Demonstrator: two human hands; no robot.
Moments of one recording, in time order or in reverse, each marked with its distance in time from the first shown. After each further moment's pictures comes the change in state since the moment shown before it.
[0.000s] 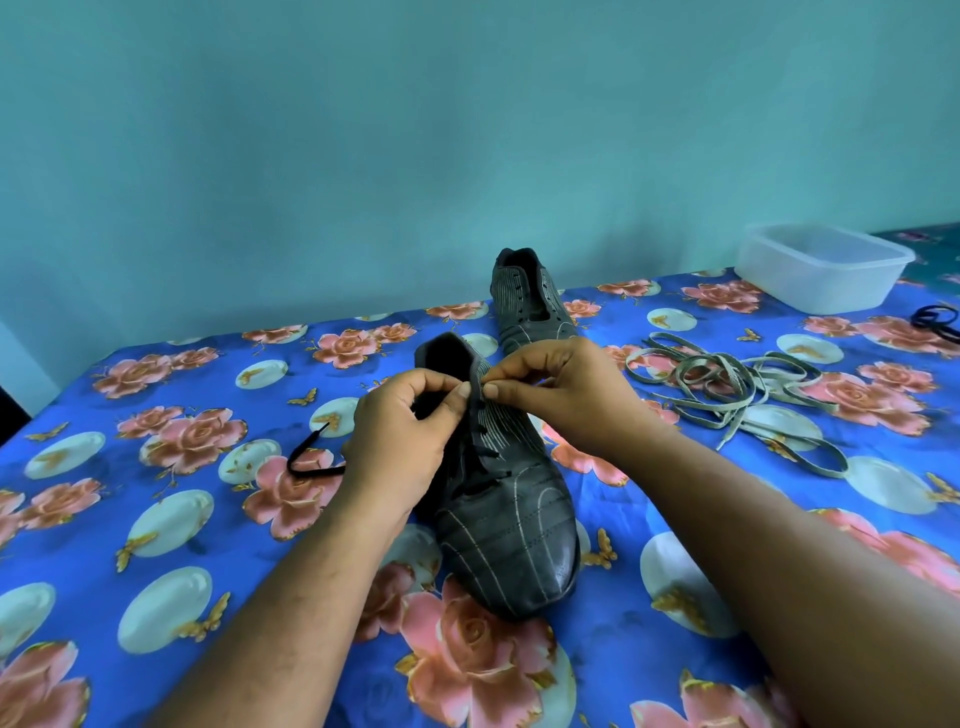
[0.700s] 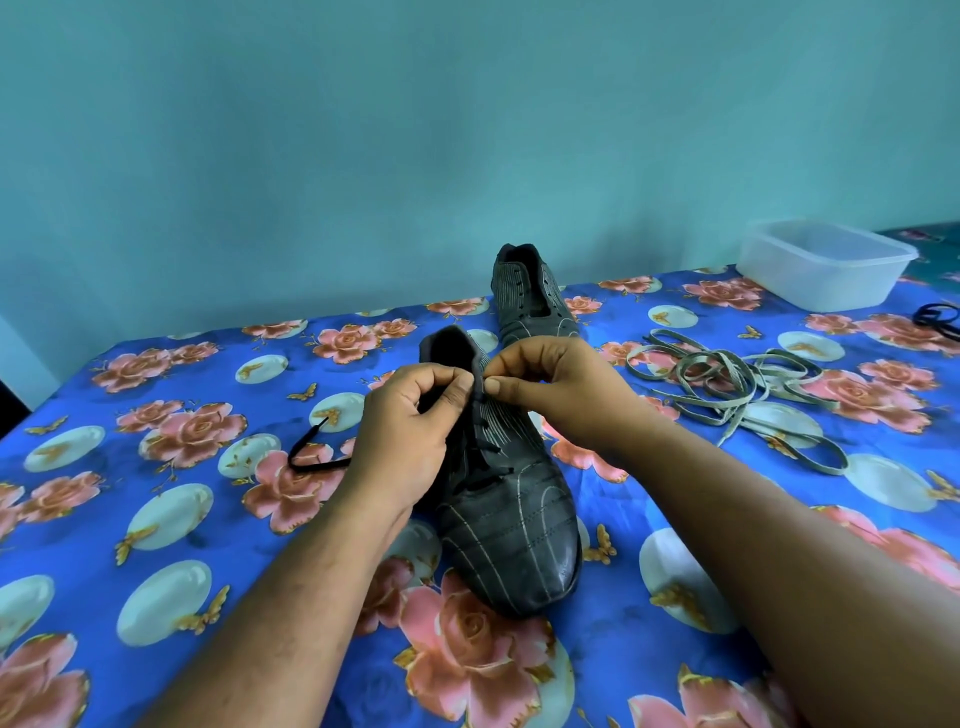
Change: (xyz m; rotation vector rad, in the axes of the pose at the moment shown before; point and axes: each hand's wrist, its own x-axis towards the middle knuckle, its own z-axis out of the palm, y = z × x) left_hand -0.001 -0.003 0.004 -0.172 -0.037 0.062; right_hand -0.001 -0.002 0.003 0.166 -0.078 0.094
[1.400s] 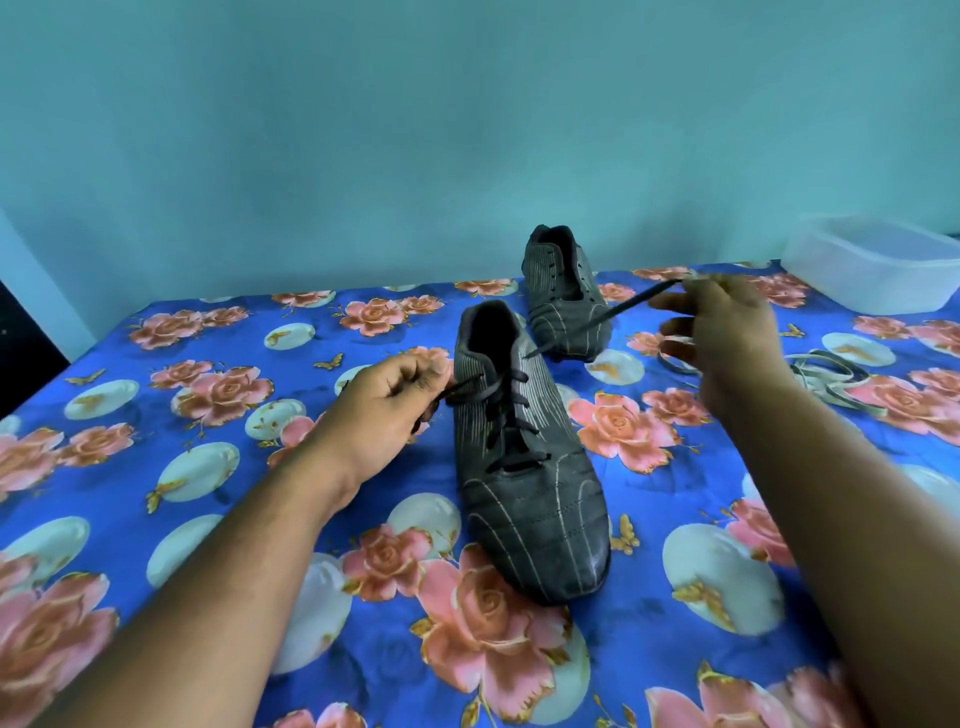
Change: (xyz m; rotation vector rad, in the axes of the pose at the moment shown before) left_hand -0.001 -0.002 -0.052 0.036 -0.193 -0.233; right_hand 0.019 0.021 -0.077 0.264 0.718 0.272
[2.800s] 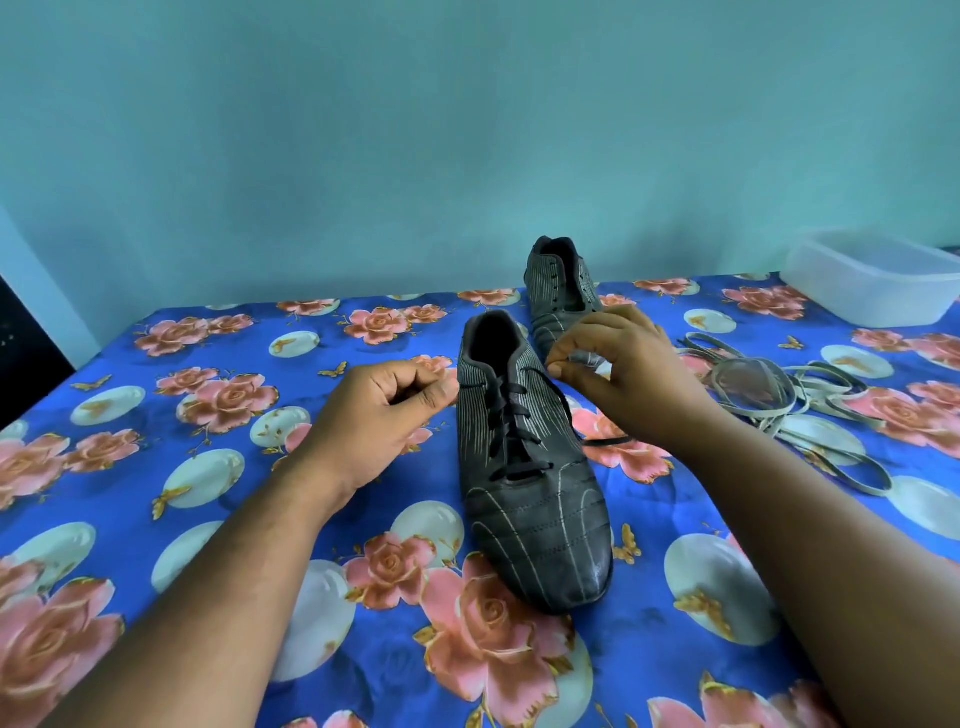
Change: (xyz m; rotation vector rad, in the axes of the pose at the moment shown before) left_hand -0.003 0.006 -0.004 0.051 0.039 0.104; right_hand -0.031 0.021 0.027 -0.810 -0.510 -0.872
